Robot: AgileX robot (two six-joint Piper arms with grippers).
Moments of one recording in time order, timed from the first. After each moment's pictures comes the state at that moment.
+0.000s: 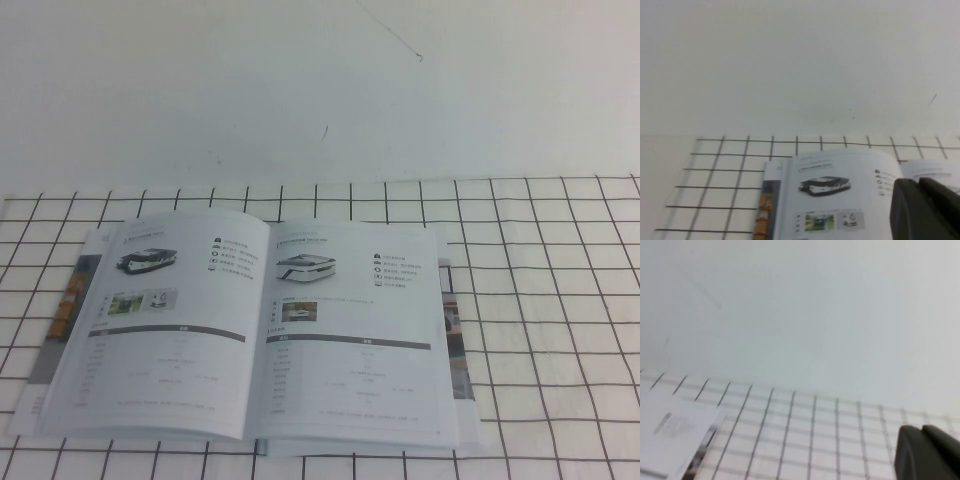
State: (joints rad) right arm -0.07 0.27 -0.58 0.14 0.58 -0.30; left arm -0.08 0.49 -0.51 0.04 0.32 -0.16
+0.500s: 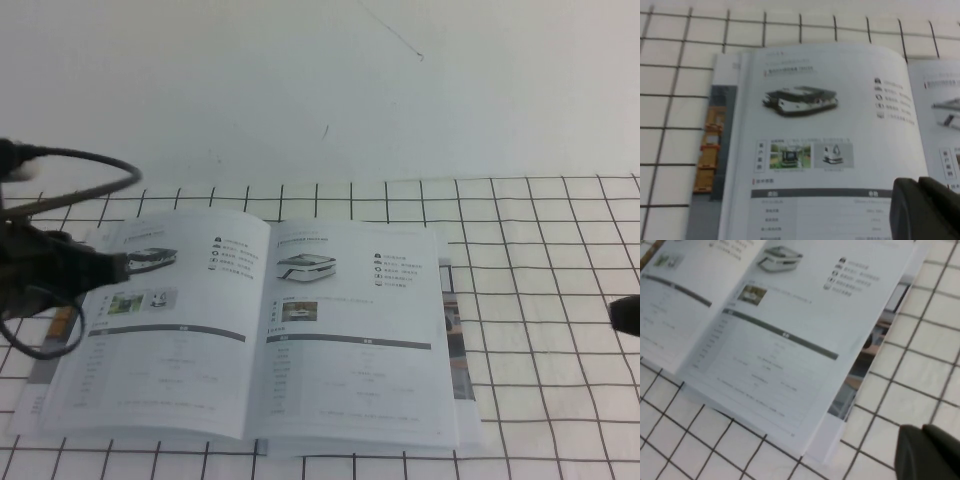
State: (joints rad) right arm -0.06 1.11 -0.68 0.91 0.79 -0.95; left arm -0.12 1.15 -0.79 -0.14 0.38 -0.08
